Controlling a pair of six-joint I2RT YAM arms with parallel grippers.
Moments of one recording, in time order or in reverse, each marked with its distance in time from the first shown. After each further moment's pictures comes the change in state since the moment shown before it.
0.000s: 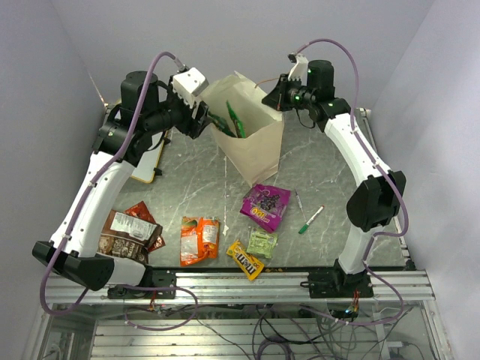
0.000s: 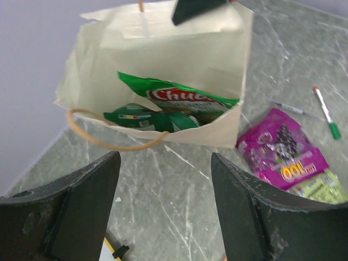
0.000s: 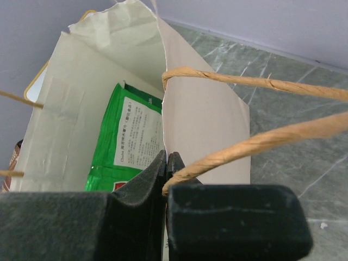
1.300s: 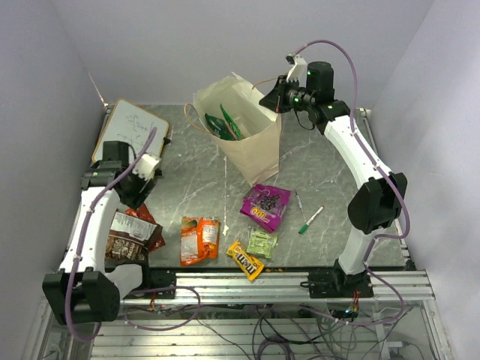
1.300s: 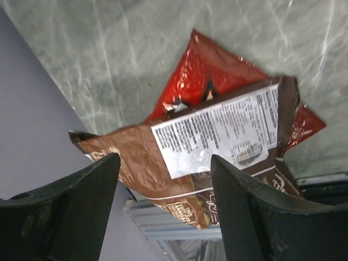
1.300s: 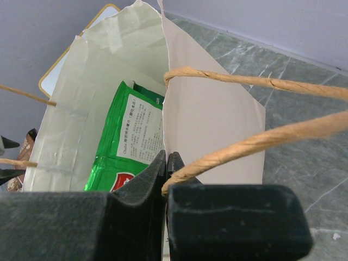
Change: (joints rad) left arm 0.487 -0.248 -0.696 -0.347 -0.425 0.322; right arm 0.014 -0.024 -0.042 0.039 -0.045 -0.010
